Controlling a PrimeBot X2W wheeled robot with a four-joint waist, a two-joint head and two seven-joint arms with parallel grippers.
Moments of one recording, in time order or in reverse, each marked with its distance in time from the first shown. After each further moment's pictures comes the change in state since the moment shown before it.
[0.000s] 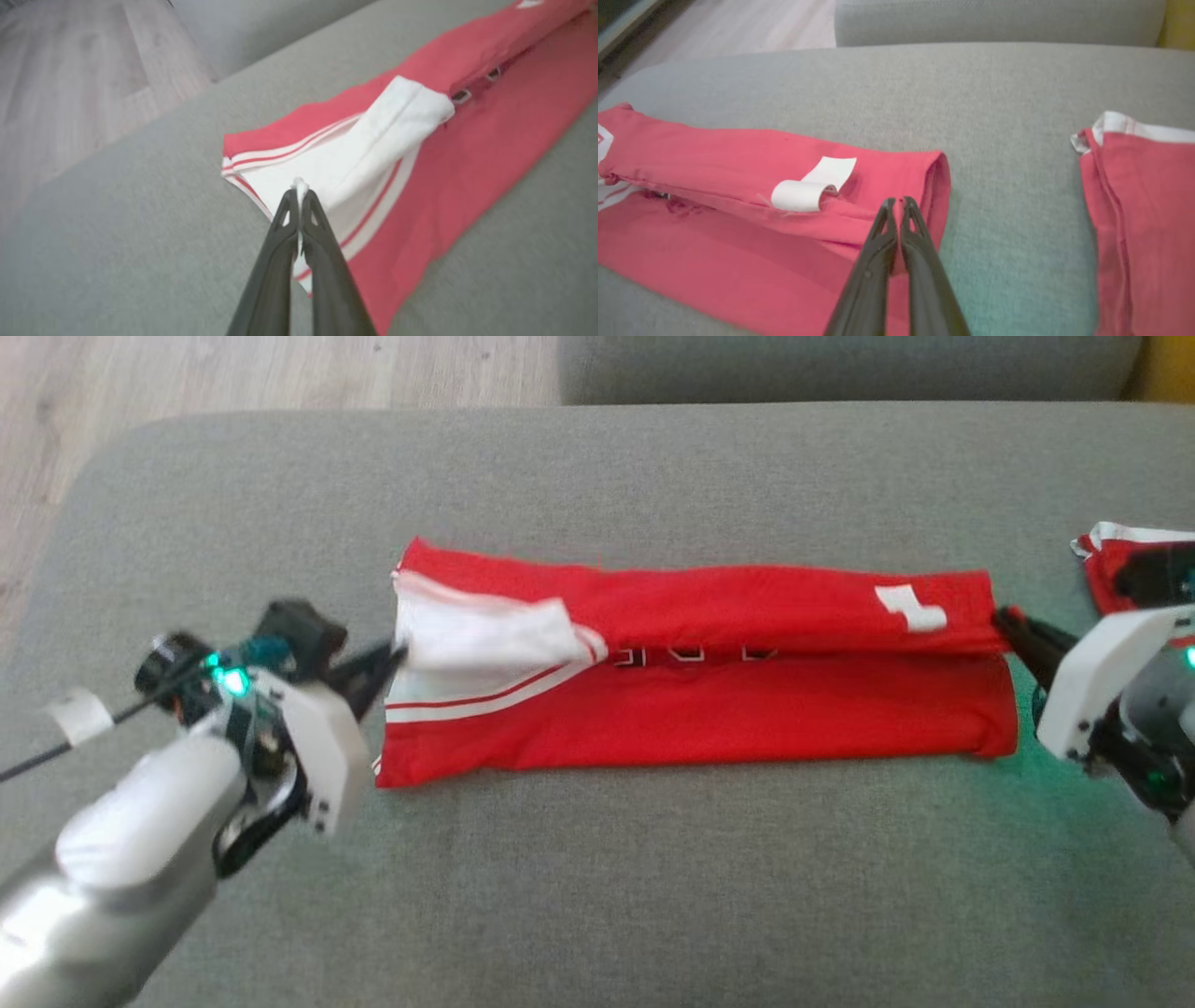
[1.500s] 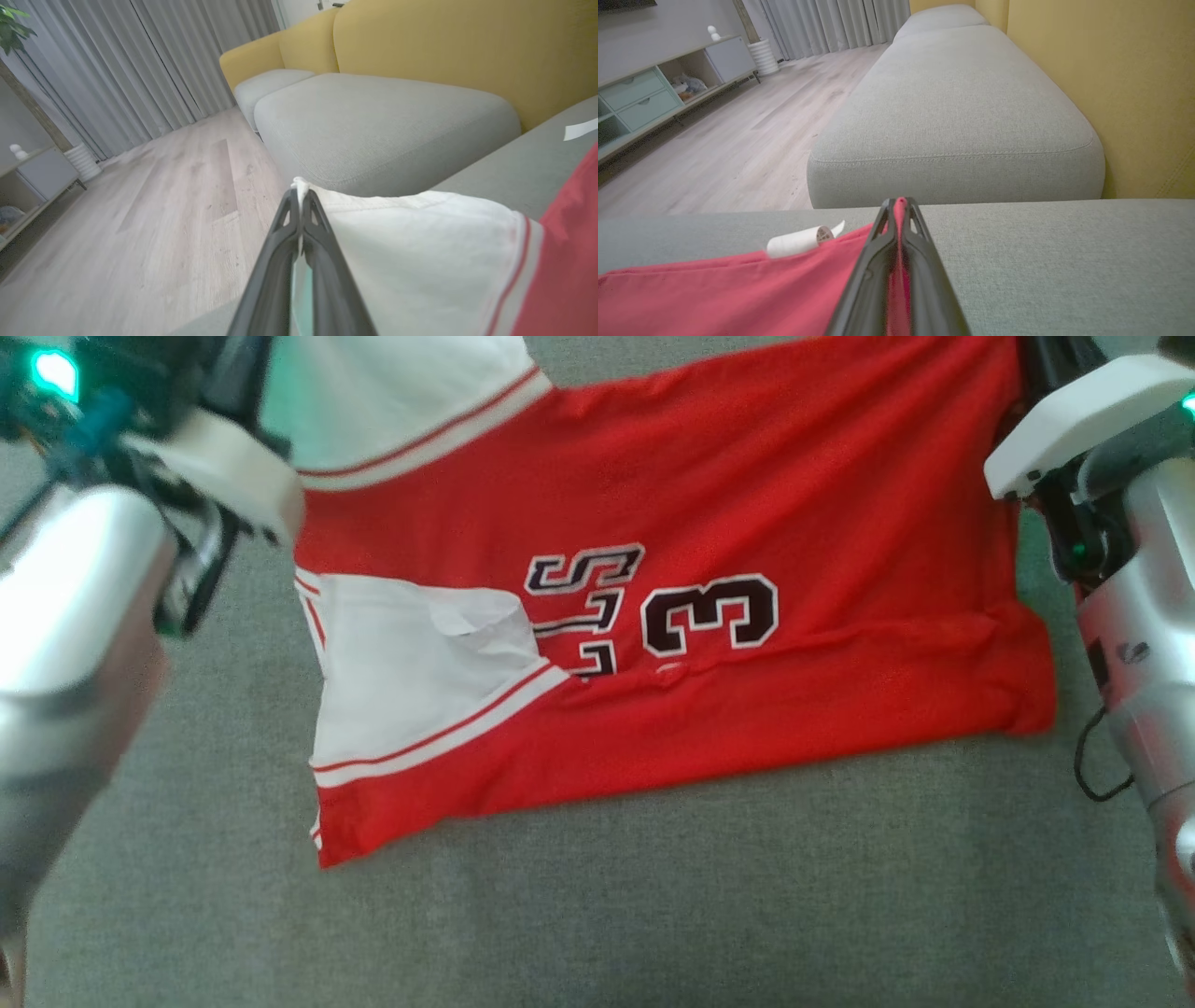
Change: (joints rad) left arm -0.287 -0.062 0.198 0.046 0.151 0.195 -0.271; right arm -0.336 0.365 -0.475 0.240 -0.523 0.000 -0.269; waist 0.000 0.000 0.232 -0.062
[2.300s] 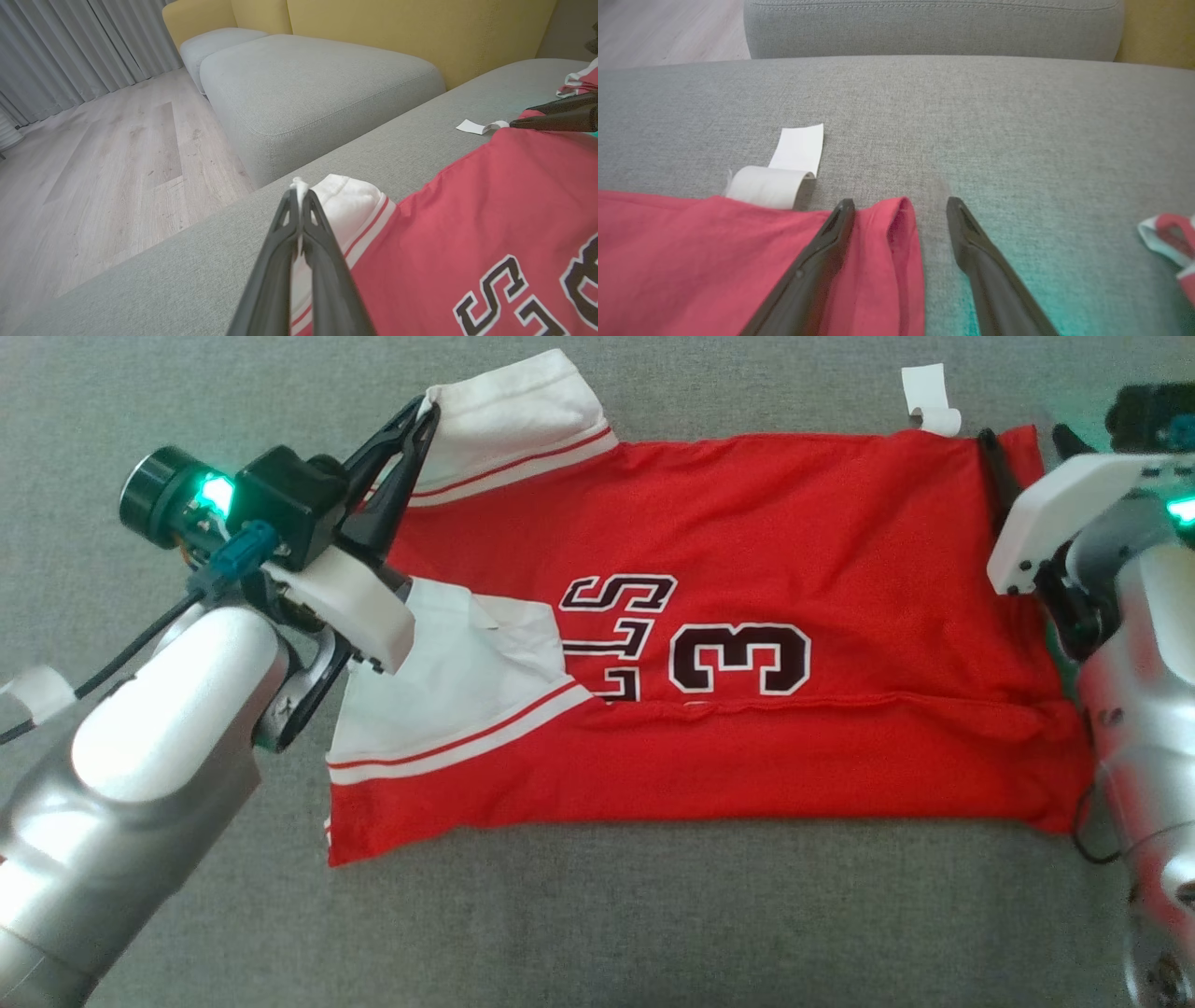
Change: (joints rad) left arm 0.157 -0.015 -0.058 -0.196 -0.005 -0.014 0.066; right arm 0.123 0.058 -0.278 0.034 -0.361 0.000 0.239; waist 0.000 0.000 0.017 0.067
